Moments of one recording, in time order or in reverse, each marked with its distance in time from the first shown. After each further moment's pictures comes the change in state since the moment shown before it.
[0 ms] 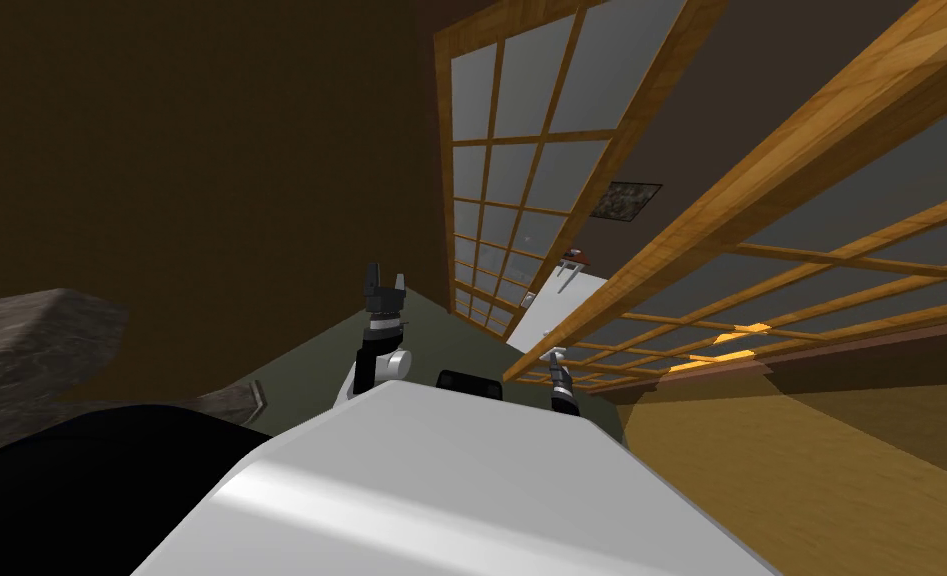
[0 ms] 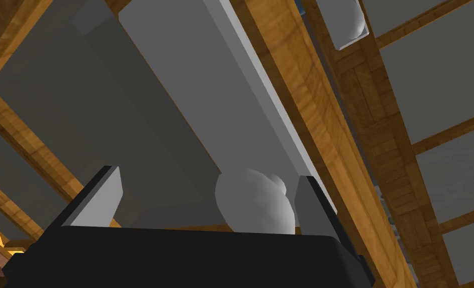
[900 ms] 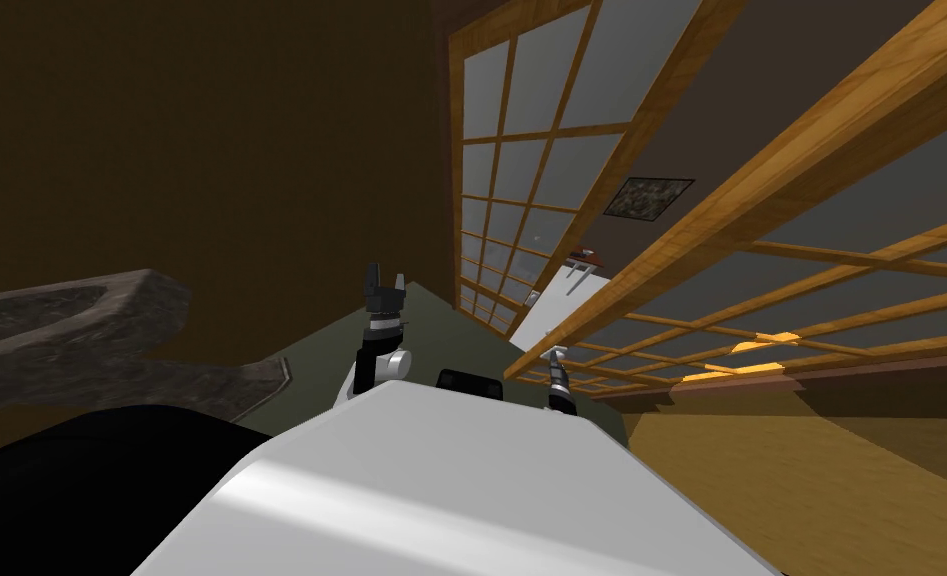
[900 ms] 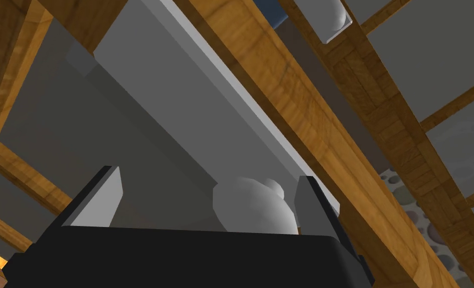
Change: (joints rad) arm -0.011 0.012 0.019 -0.002 -0.041 0.001 -0.146
